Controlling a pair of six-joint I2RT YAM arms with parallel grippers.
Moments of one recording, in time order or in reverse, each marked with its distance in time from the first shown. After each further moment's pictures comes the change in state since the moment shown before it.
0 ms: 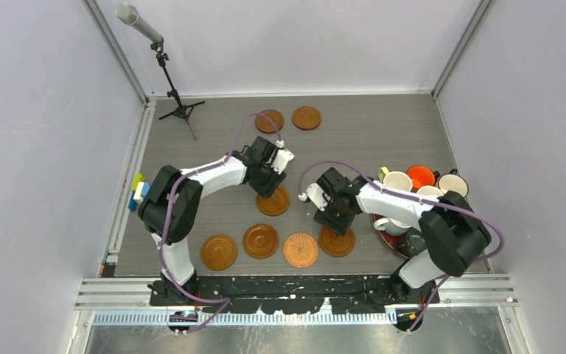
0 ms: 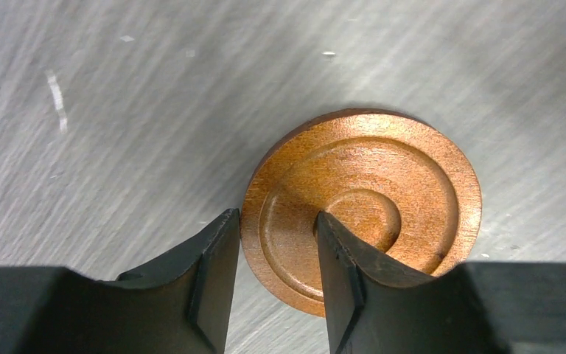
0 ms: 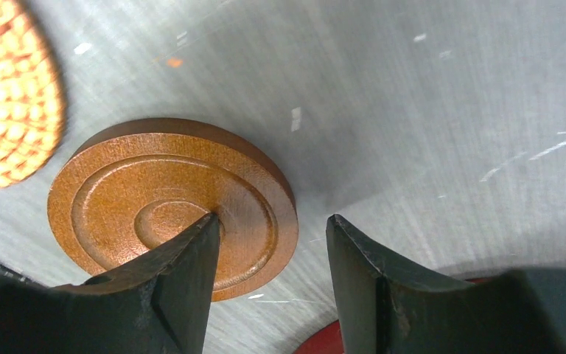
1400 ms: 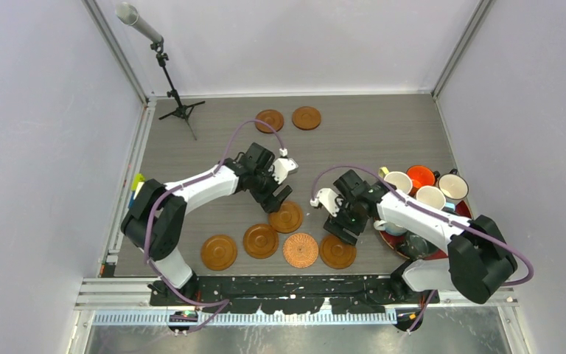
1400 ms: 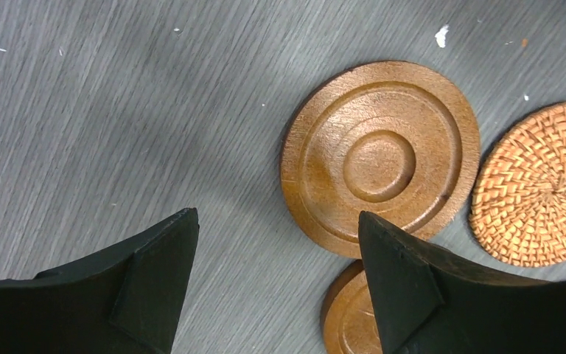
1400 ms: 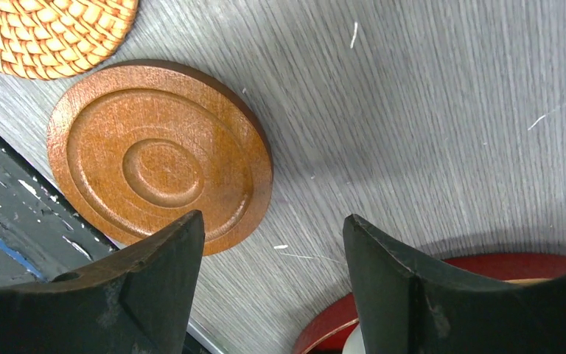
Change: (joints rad) left arm -0.015 -0.167 -0.107 -0.015 0.186 0.064; right arm -0.074 -0.194 -0.058 -0.110 -0.144 -0.103
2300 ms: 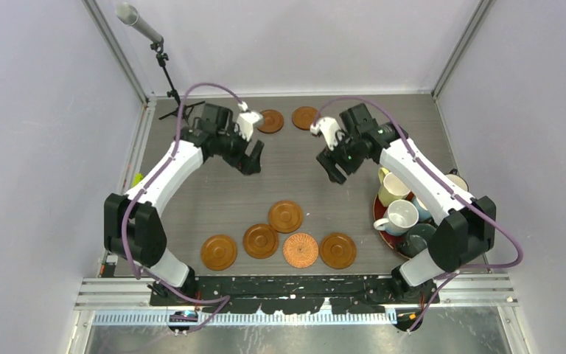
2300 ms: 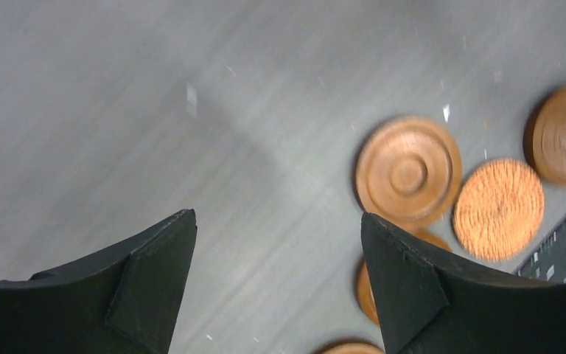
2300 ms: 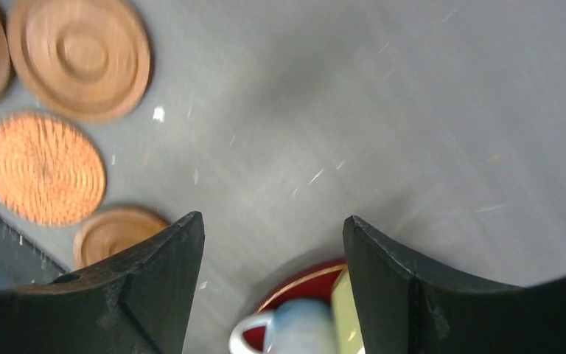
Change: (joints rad) left arm 0.302 -0.076 0.337 -0.230 0.147 -0.021; right arm -0.168 0.237 0.718 -0.152 -0.014 0.058
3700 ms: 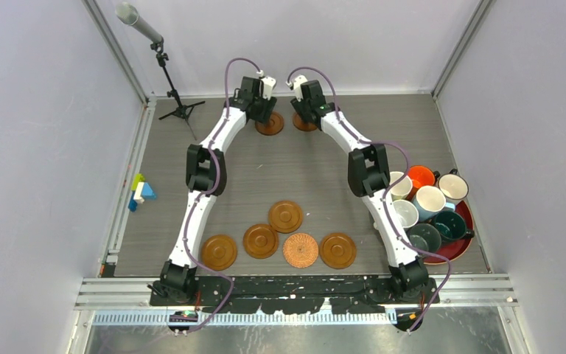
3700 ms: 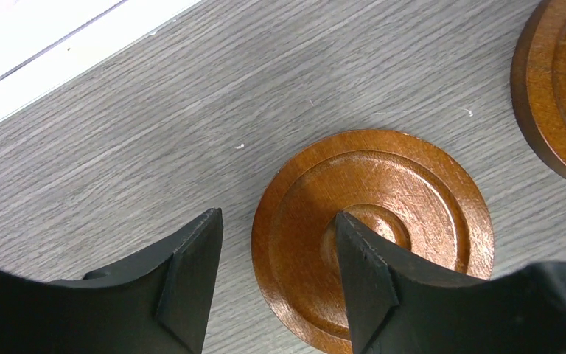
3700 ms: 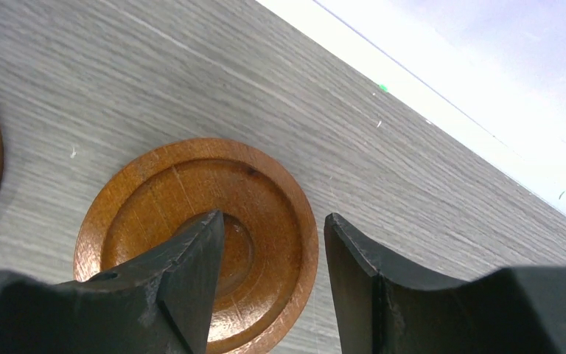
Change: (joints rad) left arm 0.021 1.151 1.184 0.109 -0.384 -0.078; right arm -0.061 1.186 1.012 0.528 0.388 0.074
